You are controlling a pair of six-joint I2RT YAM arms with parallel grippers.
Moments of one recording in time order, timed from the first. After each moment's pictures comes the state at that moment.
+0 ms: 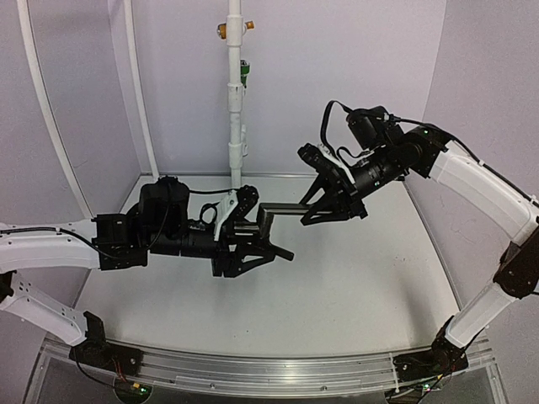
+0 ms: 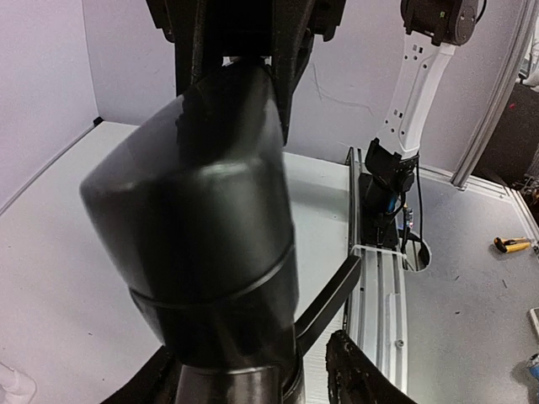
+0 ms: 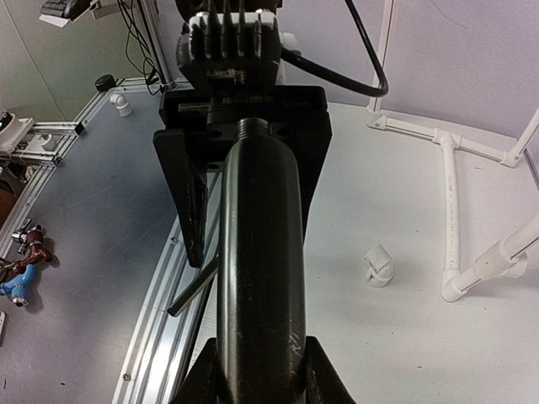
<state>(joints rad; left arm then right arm) -1.12 1.23 0.94 0.03 0.28 -0.01 0.73 1.57 1.69 -0.99 -0.89 -0.70</state>
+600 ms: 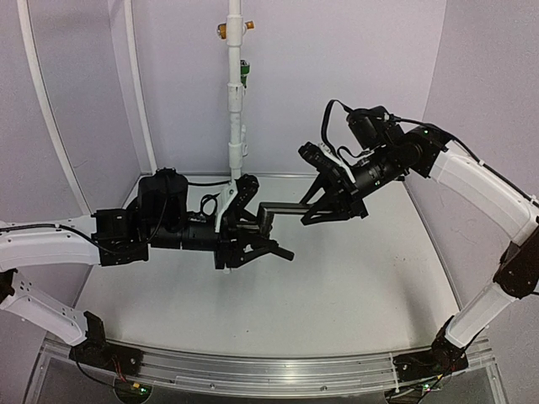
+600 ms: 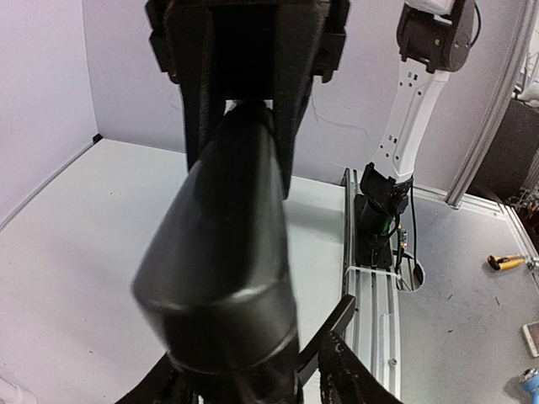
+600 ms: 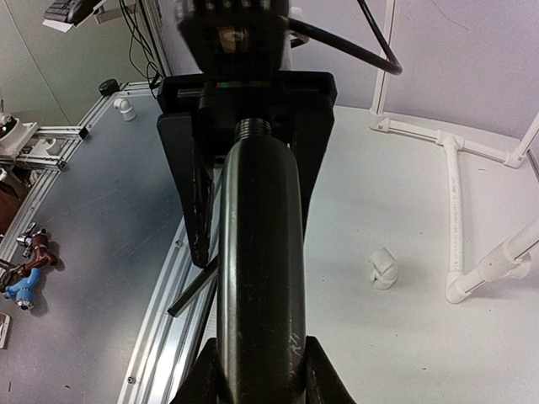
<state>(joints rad) -1.12 1.25 0.98 0.06 0.29 -0.03 0.73 1.57 1.69 -0.99 -0.91 -0.69</state>
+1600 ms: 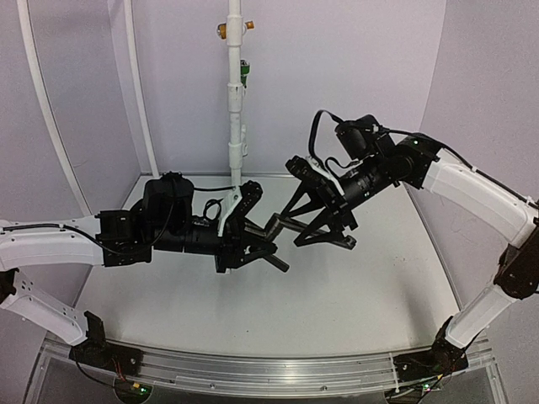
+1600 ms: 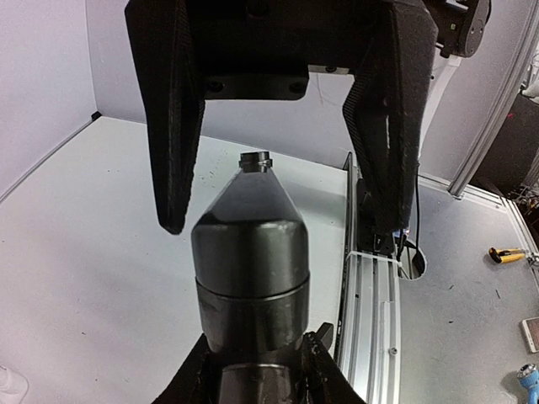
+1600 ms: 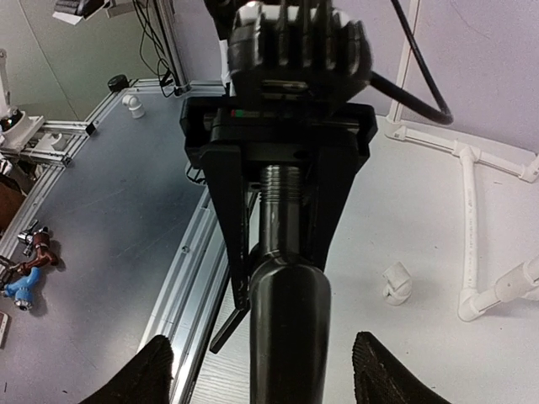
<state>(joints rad) -1.11 1.26 0.97 0.03 0.30 -0.04 0.80 1.57 1.63 -0.91 -0.89 -0.66</state>
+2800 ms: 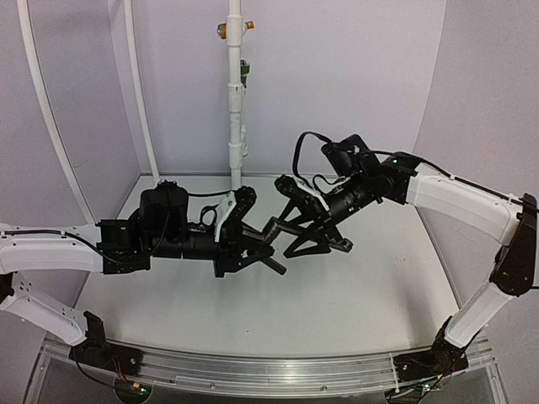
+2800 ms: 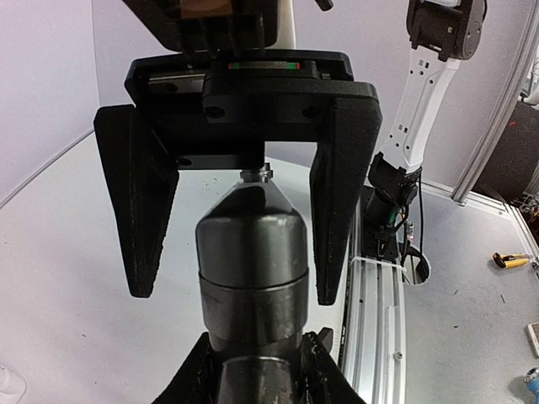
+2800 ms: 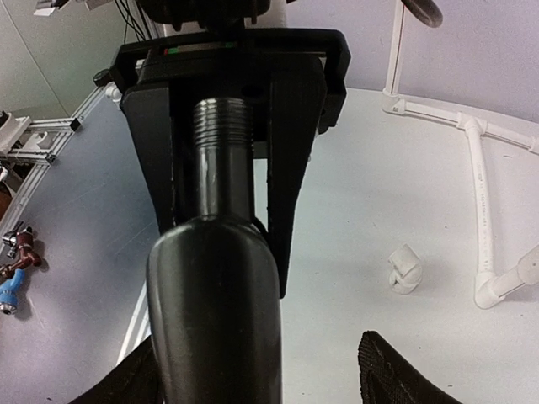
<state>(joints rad) -1.11 1.24 0.89 0.13 0.28 -0.05 0.80 1.61 1.48 -0.73 -0.87 -0.61</state>
